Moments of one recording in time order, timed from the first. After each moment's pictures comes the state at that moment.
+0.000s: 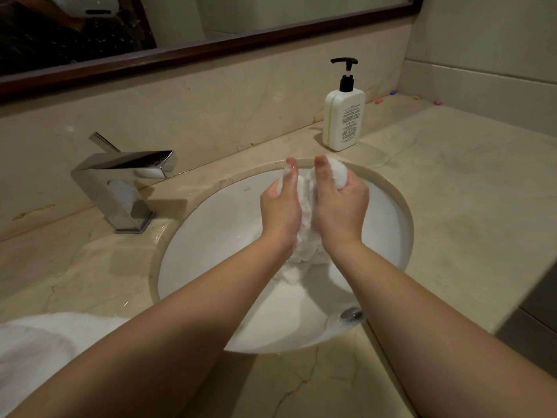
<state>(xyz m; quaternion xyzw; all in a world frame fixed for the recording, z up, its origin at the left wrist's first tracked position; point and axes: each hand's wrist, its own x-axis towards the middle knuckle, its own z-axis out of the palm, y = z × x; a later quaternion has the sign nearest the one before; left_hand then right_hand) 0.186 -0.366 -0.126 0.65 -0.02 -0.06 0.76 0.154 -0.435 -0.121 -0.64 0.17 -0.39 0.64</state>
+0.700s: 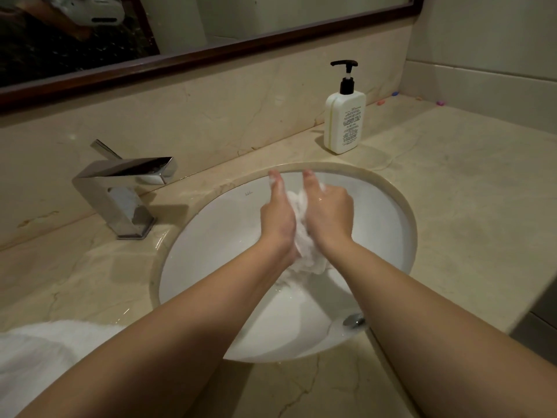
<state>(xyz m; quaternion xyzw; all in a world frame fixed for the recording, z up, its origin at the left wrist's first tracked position) 0.199 -0.364 -0.140 0.59 0.10 -0.19 0.78 0.166 -0.432 -0.127 -0.77 0.22 -0.23 0.55</state>
